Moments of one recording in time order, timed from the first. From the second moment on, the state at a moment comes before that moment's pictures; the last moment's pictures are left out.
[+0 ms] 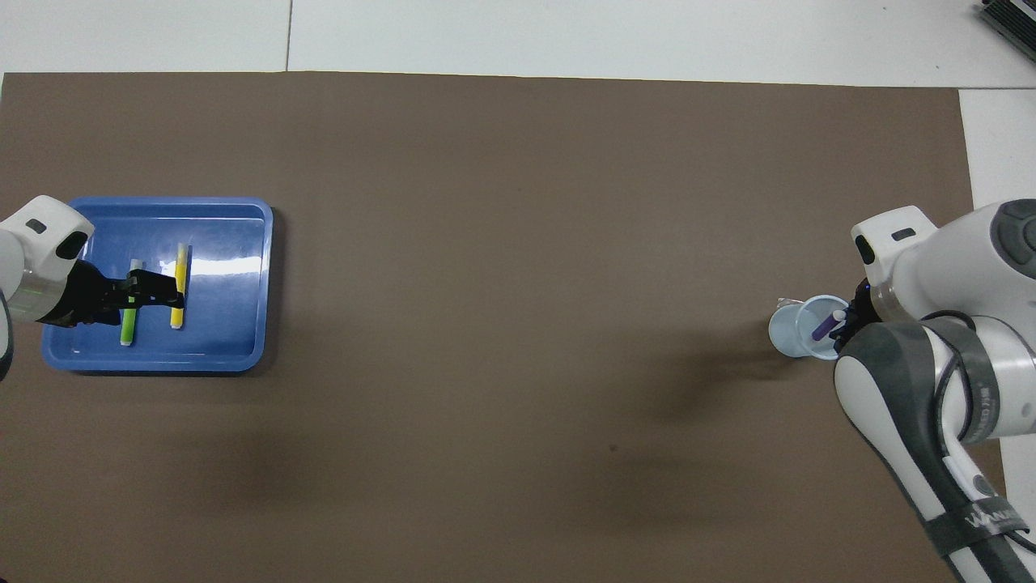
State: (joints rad) left arm 0.17 0.13 -0.06 -2.04 -0.12 2.11 0.03; right arm -0.05 -0.03 0.05 -2.11 -0.16 1.97 -1.00
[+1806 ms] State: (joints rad) left arm 0.19 0.34 -0.07 -1.99 -0.11 2.35 0.14; right arm 0.22 -0.08 0.11 -1.85 0.37 1.73 0.17
